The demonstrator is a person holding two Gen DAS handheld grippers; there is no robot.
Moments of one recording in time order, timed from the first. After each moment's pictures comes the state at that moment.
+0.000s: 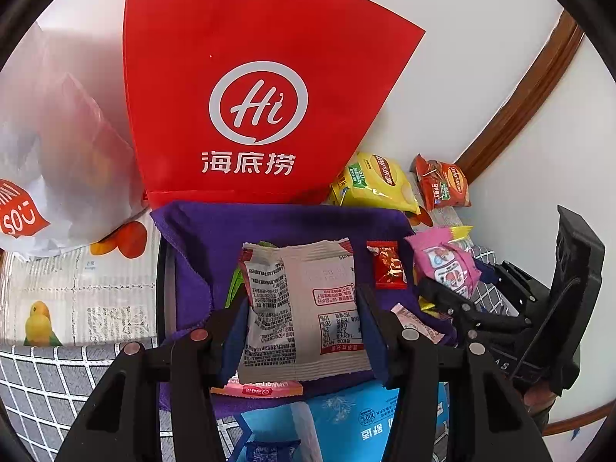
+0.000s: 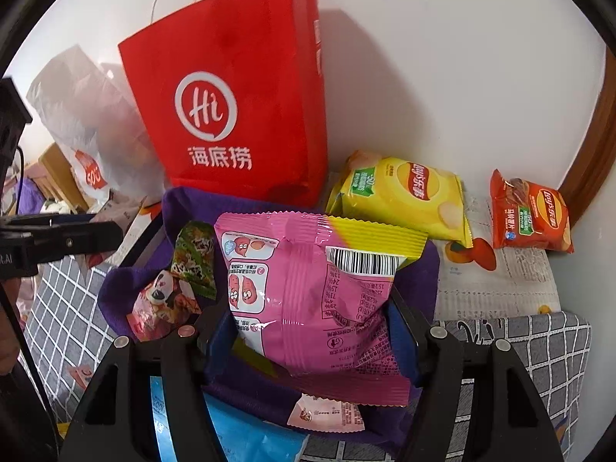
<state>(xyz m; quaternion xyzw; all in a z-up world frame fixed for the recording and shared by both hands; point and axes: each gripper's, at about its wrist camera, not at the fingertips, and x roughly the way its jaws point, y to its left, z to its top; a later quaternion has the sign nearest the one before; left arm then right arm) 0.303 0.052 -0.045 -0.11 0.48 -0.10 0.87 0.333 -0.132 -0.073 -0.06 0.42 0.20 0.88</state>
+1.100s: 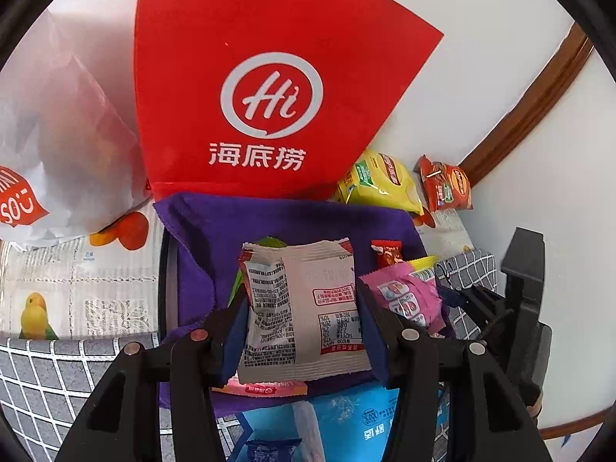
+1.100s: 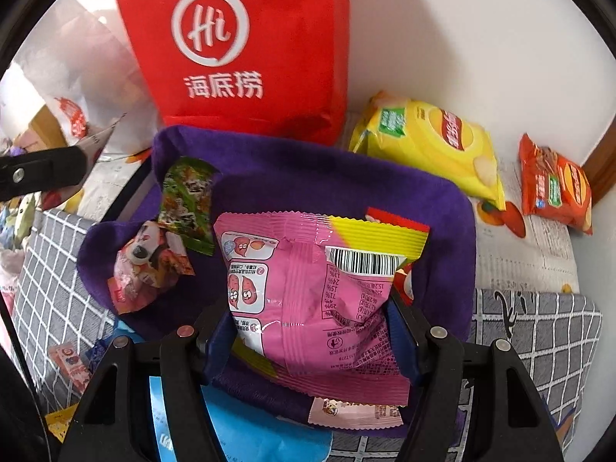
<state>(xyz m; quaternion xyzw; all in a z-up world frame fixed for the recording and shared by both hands) 0.309 0.060 -0.052 -0.13 0.49 -0.10 0.86 0.344 -0.106 -0.118 -0.09 0.49 0.19 0.85</state>
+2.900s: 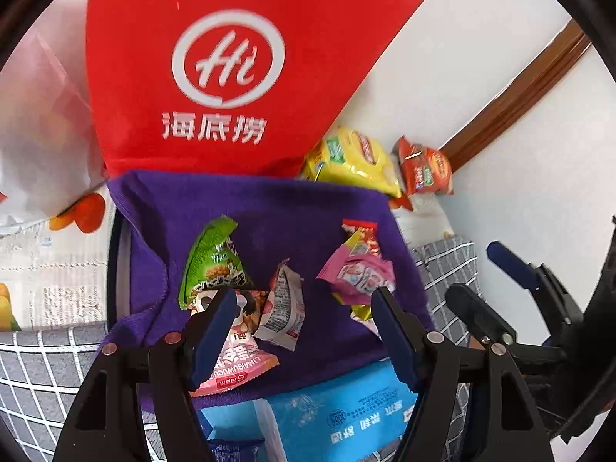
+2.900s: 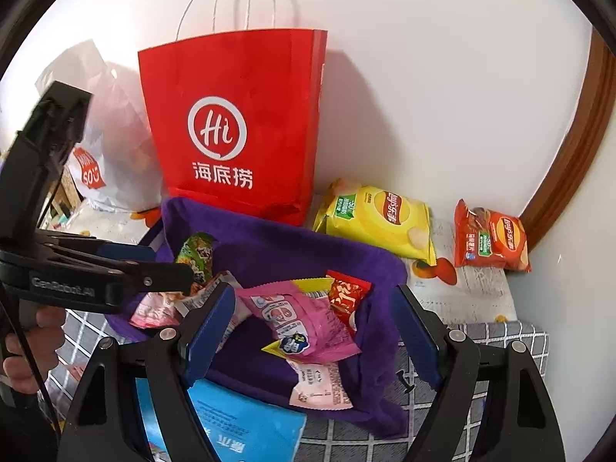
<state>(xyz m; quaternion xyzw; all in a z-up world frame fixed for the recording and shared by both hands) 0.311 0.037 -0.064 -0.15 0.51 -0.14 0.84 0.296 -0.124 -0.031 -0.09 0.37 0.14 0.91</state>
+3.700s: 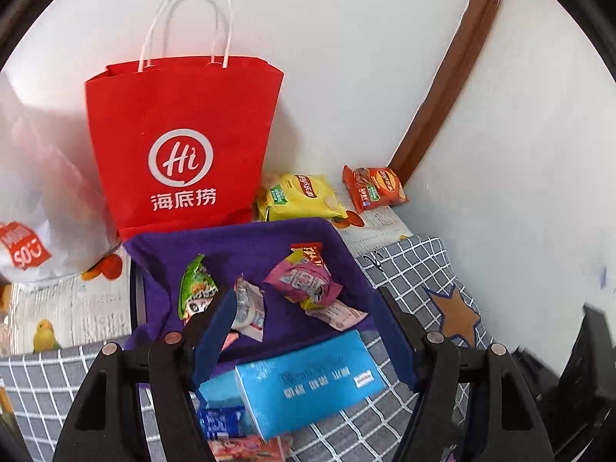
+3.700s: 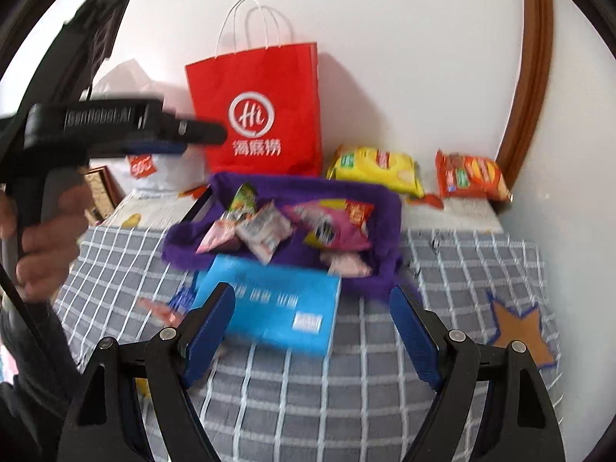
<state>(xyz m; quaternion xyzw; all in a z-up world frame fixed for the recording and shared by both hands) 0.226 0.003 0.024 -0.07 0.42 -0.17 0.89 0.141 -0.173 -0.028 -0.02 0.39 0.16 0.91</state>
